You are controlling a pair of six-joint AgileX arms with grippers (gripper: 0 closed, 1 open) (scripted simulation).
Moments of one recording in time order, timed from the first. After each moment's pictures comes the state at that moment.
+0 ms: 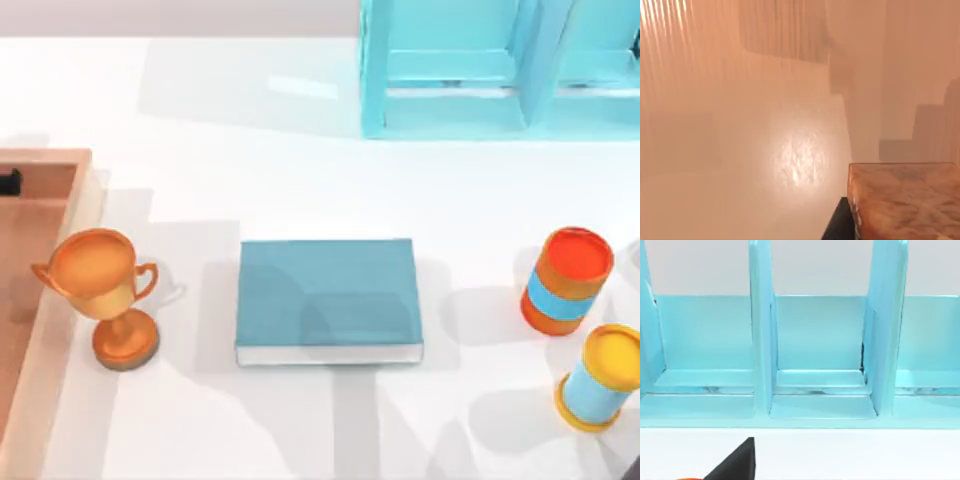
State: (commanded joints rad) left arm 0.16 1.90 1.43 -1.03 0.02 0.21; right arm 0.00 0.00 0.00 0.00 0.00 0.00
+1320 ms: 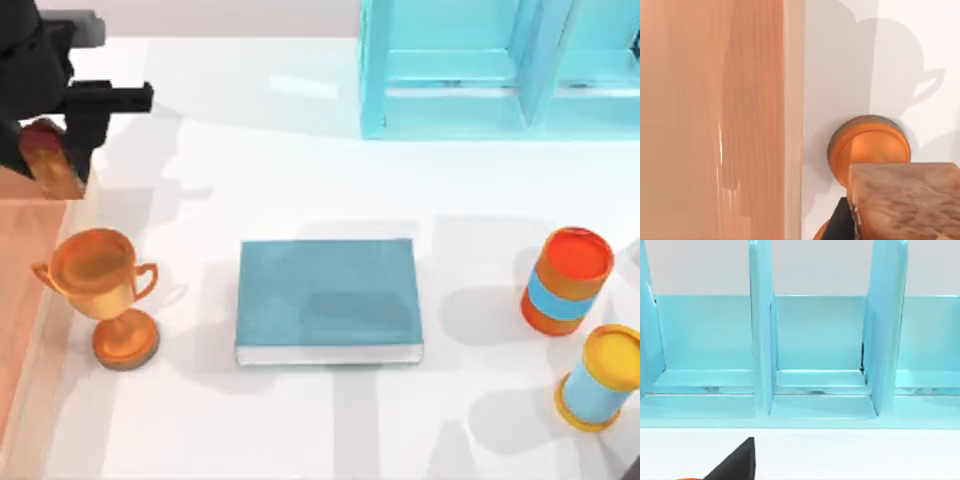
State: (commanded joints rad) left arm -0.19 1.89 1.76 -1.40 0.01 -0.18; right arm 0.00 0.00 0.00 0.00 0.00 0.00
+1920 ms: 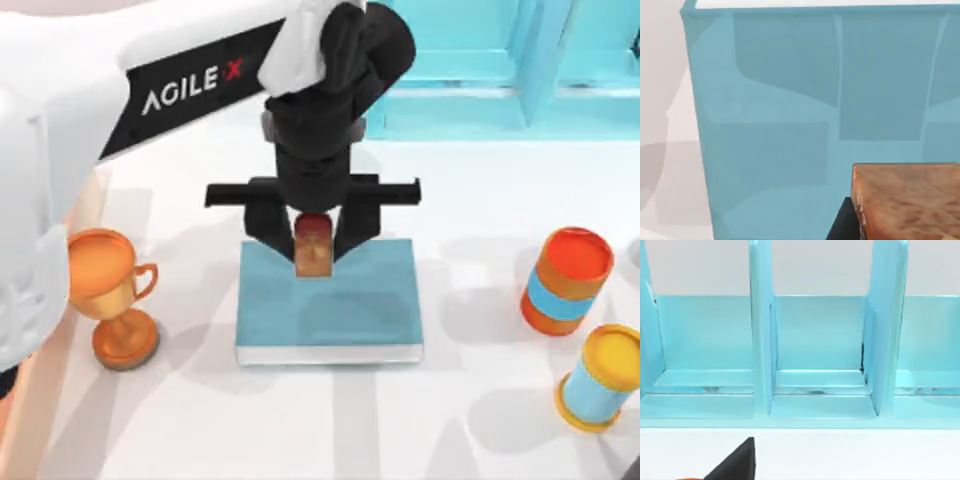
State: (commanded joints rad) left arm -0.68 2.20 1.89 -1.26 0.01 -0.65; right arm 0.00 0.00 0.00 0.00 0.00 0.00
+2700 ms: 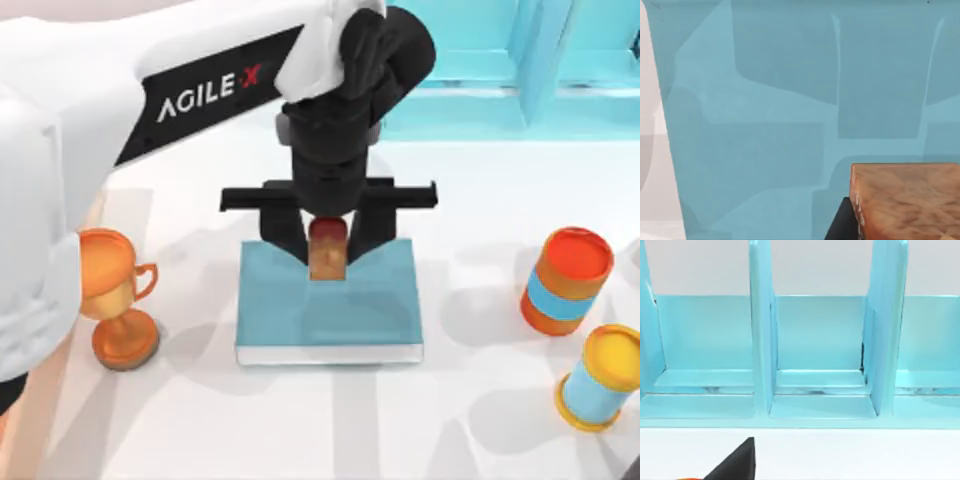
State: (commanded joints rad) left arm -0.71 2.21 1.91 -1.26 0.00 -0.68; right arm 0.00 0.00 0.00 0.00 0.00 0.00
